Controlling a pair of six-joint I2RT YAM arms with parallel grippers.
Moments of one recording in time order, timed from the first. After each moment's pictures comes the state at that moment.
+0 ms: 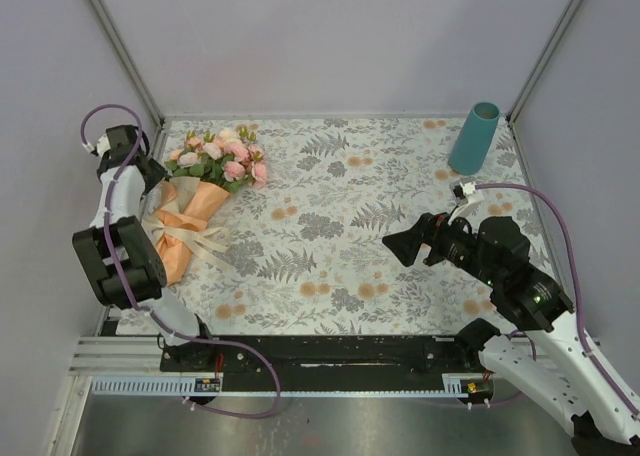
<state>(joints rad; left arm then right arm) 0.34 1.61 1.29 -0.53 -0.26 -0.53 0.61 0.60 0.84 -0.50 -0.15 0.54</state>
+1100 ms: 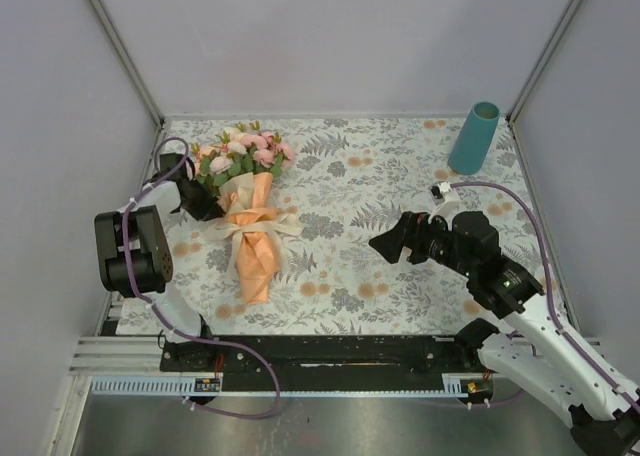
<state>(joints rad) 0.22 1.74 1.09 -0.48 0.22 -0.63 0.61 0.67 0.74 -0.42 -0.18 0.62</state>
